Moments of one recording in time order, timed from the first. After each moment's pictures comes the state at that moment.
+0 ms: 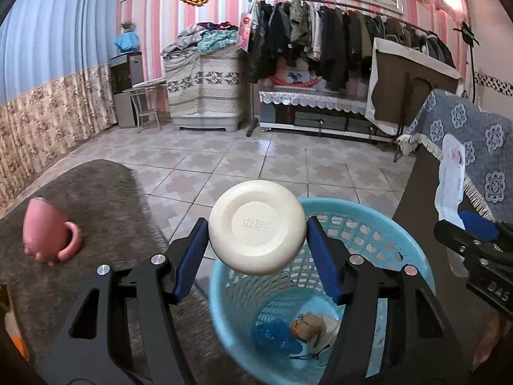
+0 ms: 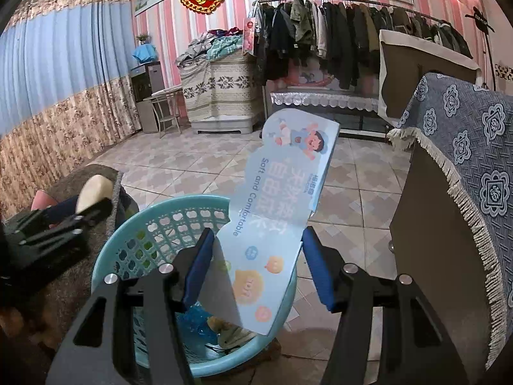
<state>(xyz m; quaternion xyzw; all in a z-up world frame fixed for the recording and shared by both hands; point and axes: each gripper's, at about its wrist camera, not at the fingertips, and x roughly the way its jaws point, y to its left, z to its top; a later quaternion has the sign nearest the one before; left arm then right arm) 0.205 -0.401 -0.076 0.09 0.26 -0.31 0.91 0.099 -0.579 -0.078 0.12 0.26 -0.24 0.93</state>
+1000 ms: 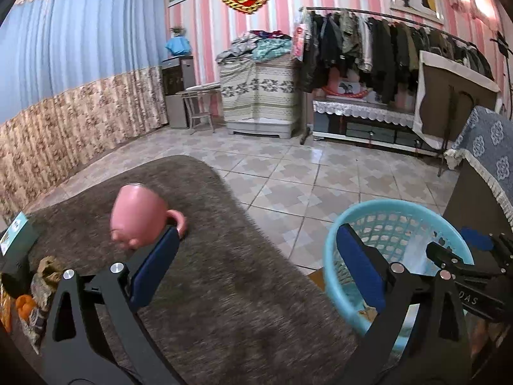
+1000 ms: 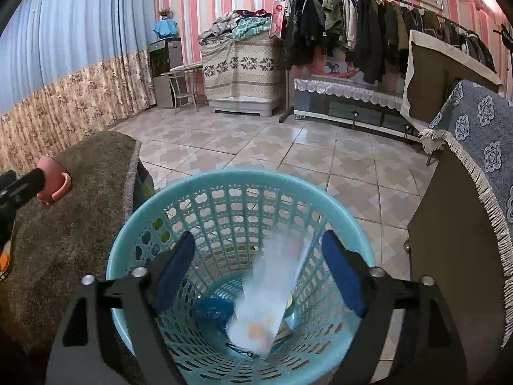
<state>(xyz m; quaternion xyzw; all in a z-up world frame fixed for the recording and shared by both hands) 0.213 -0.301 -0.049 0.08 0.24 -0.19 0.95 0.145 -0.527 -0.100 0.09 0.30 -0.21 0.93</state>
